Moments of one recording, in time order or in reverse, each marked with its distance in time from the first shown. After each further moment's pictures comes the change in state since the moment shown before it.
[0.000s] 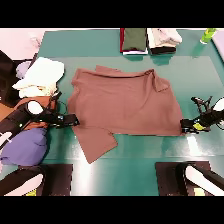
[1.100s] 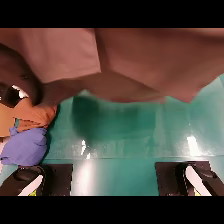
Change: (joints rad) left arm -0.075 0.323 1.232 0.278 -0.170 -0.029; right arm 0.000 0.267 1.134 0.079 0.137 0.005
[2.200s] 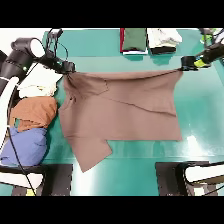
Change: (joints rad) left arm 0.051 -0.784 -0.252 0.153 0.056 -0.032; right arm 0.196 -0.819 -0.041 0.010 -0.092 0.012
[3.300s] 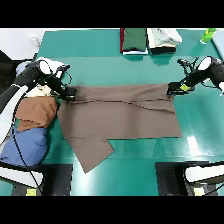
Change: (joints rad) left arm 0.071 -0.046 -0.233 -0.189 -0.209 0.116; right arm 0.007 0.042 -0.378 -0.009 -0.072 -0.032
